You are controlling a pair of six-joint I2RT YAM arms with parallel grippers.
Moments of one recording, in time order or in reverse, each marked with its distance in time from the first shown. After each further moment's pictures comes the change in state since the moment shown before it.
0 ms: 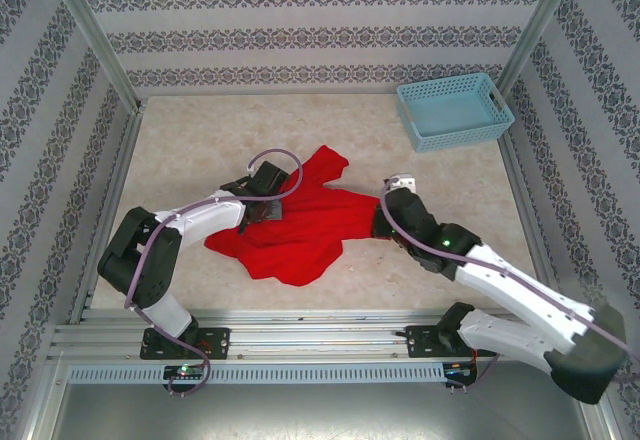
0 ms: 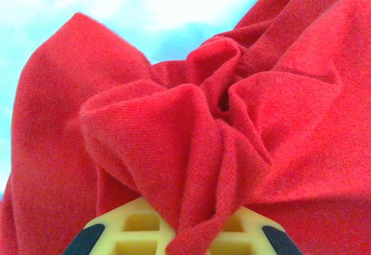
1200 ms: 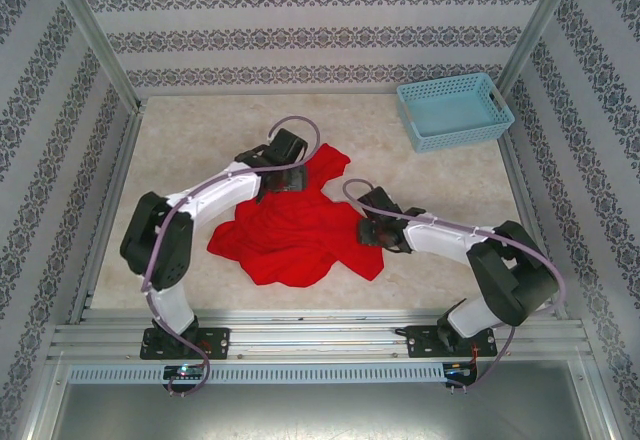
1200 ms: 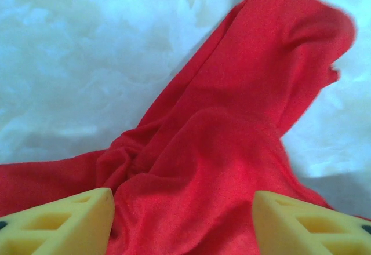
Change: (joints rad) left arm -0.009 0.182 0.379 -0.136 0.074 0.034; right arm -0.127 0.557 -0.060 0.225 -0.245 0.021
